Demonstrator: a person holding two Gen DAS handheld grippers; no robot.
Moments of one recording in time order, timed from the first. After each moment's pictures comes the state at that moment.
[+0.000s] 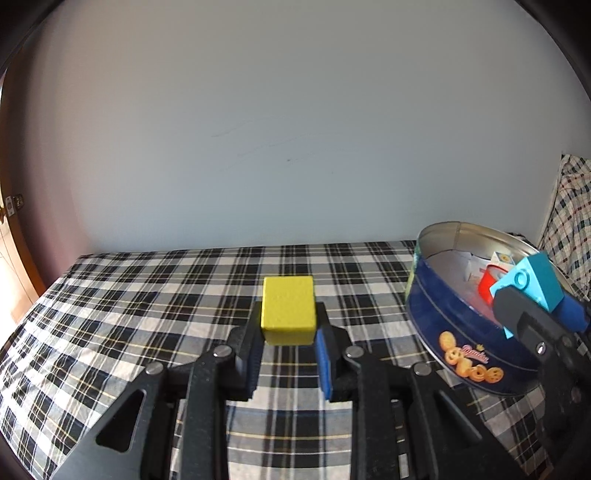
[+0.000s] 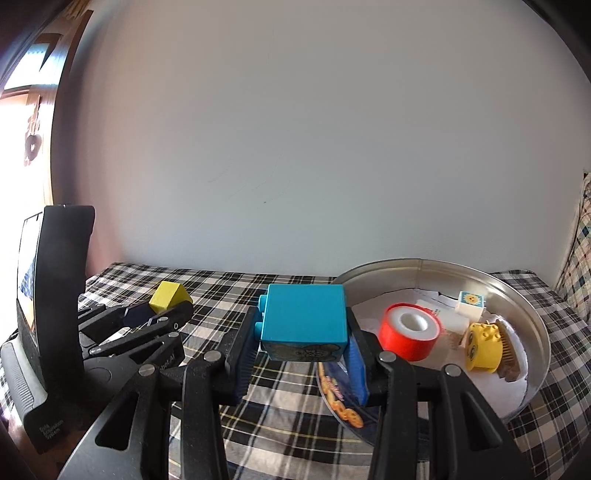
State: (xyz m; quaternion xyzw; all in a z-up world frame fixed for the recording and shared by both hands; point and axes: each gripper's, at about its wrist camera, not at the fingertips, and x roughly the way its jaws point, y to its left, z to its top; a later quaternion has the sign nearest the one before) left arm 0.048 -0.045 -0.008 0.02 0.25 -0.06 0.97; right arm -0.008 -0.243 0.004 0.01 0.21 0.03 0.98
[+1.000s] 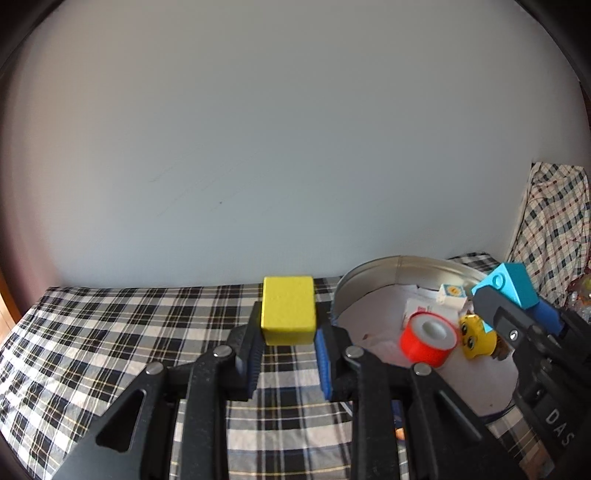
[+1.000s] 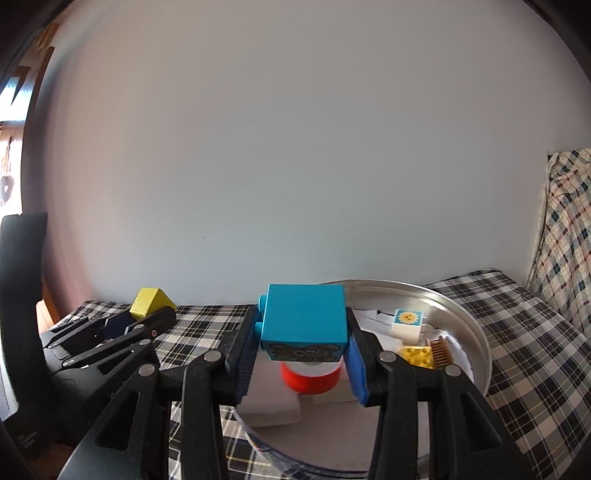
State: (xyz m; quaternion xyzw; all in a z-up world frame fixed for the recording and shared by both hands) left arm 0.044 -0.120 0.027 0.02 0.21 -0.12 0.97; right arm -0.020 -0.310 0.033 0.05 0.18 -0.03 0.98
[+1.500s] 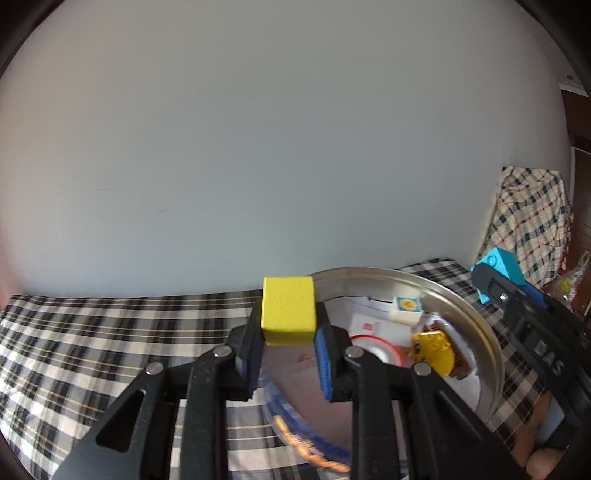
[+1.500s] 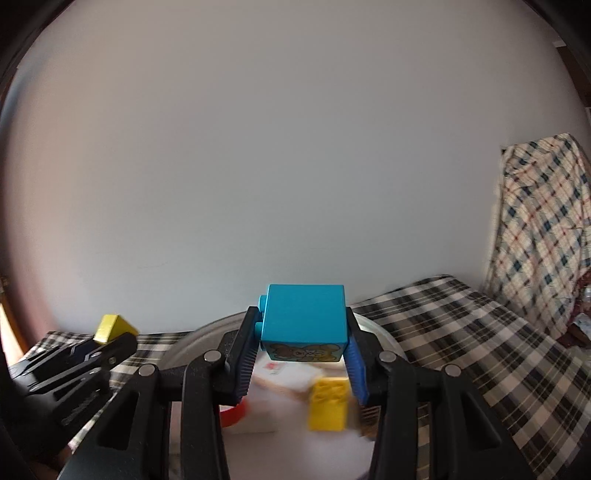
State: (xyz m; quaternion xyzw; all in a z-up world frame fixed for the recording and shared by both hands) left arm 0.053 -0.169 0.033 0.01 0.21 -0.19 0.96; right arm -0.019 -0.371 0.051 0.07 0.16 -0.12 0.98
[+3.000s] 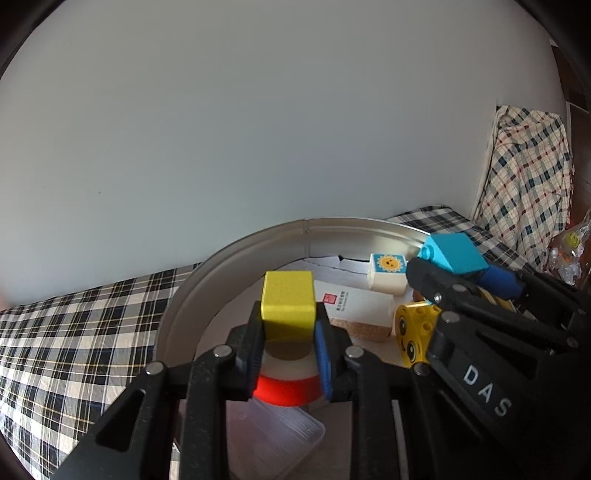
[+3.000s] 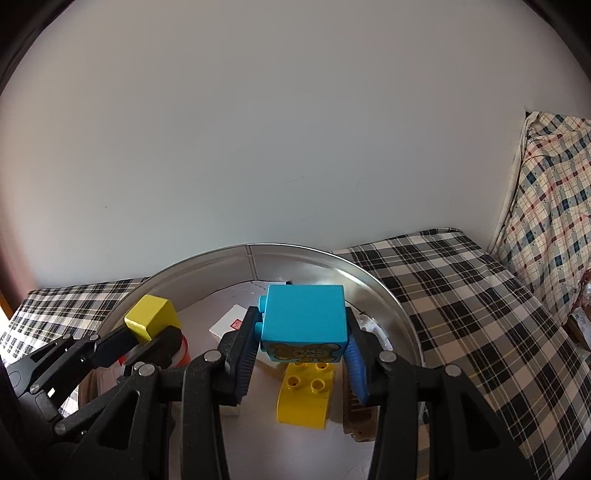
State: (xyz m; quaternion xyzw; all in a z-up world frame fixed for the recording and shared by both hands) left arm 0.076 -0.253 -0.007 0.08 0.28 -0.19 0.94; right arm 0.043 -0.393 0.006 0.06 0.29 -0.11 0.95
